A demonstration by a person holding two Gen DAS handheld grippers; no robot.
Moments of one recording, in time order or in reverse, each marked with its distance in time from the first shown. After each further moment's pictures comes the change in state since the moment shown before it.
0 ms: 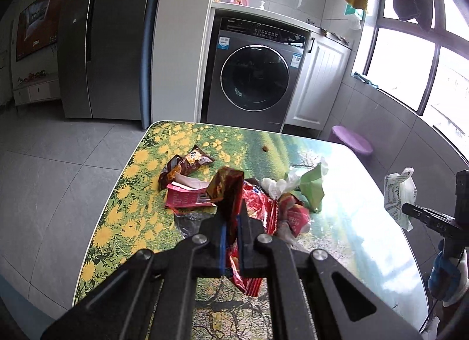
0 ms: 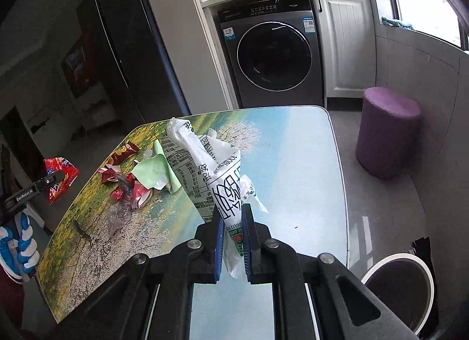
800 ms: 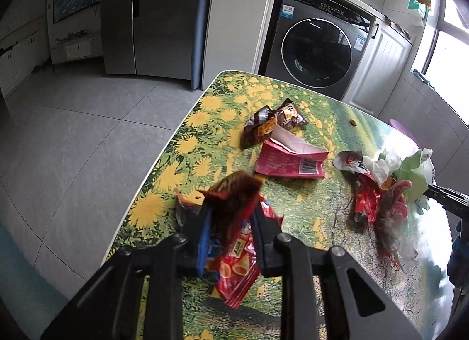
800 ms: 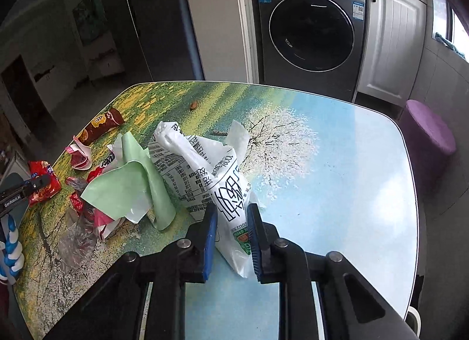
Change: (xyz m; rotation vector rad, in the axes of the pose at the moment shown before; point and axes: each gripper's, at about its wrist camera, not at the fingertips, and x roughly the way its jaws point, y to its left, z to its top) left arm 0.071 0.091 -0.036 -0.159 0.150 0.208; right arm 0.148 0.041 0.050 -0.191 0.195 0.000
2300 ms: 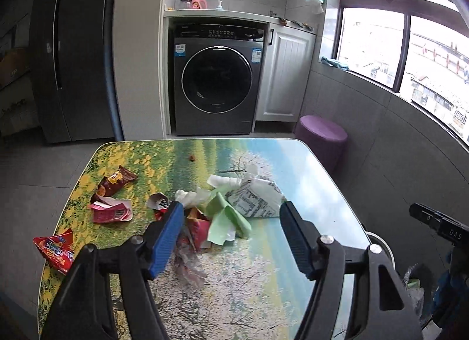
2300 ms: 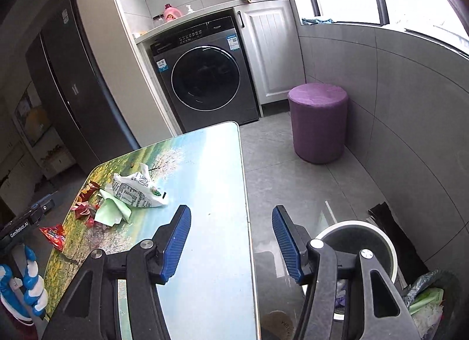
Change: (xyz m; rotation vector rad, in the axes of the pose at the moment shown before) left arm -0.113 -0.193 0.002 0.253 -0.162 -0.212; right arm -0.217 -0.073 -0.116 0.407 -0.258 -0.206
